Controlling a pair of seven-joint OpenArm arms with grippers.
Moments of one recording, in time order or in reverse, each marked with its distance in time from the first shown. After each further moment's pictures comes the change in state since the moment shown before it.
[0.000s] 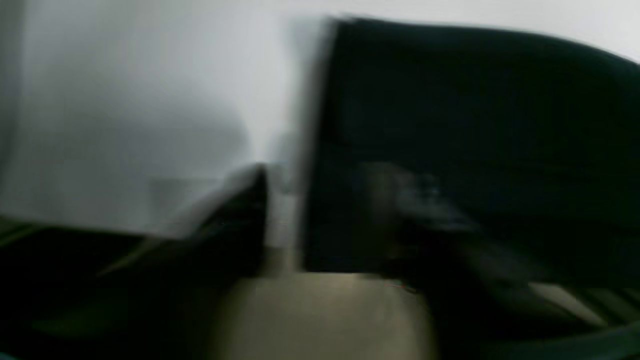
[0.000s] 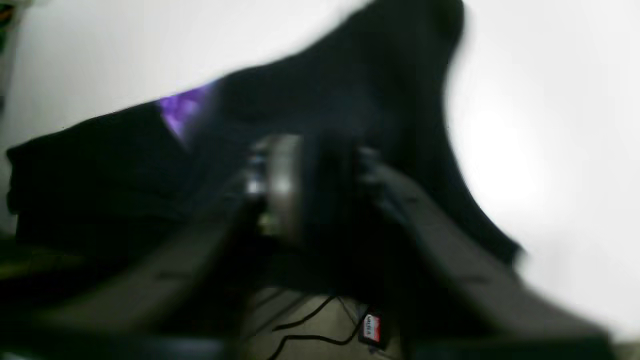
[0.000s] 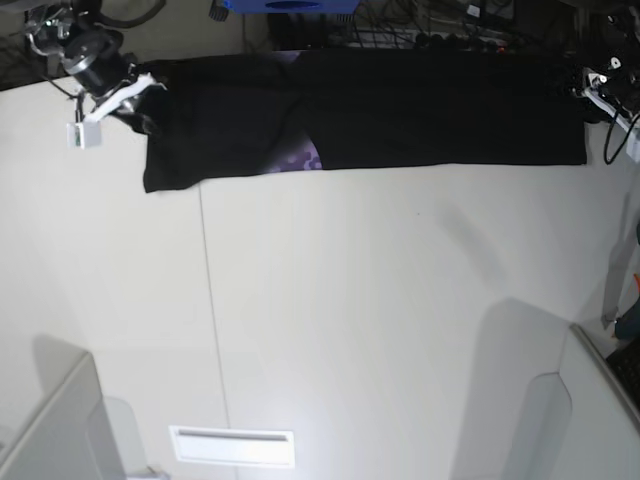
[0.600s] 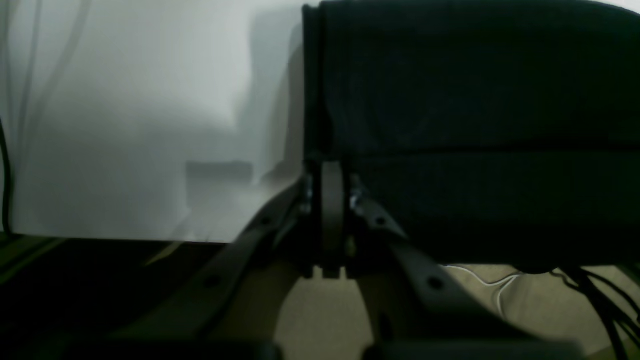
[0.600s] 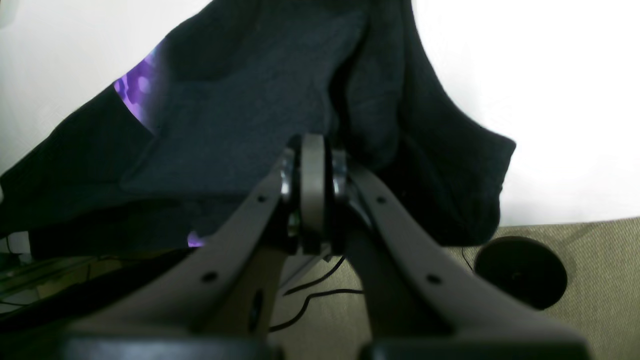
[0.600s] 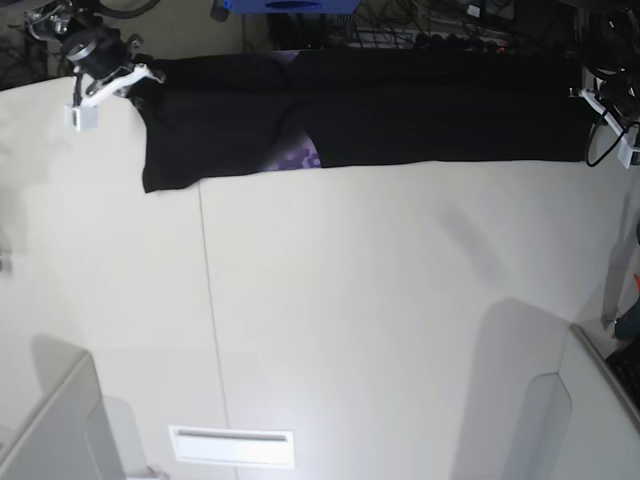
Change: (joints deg) left arm 0.7 -5.0 5.5 0.7 3.9 0.0 0.5; right arm -3.9 -0.5 2.1 0.6 1.0 -10.1 -3.9
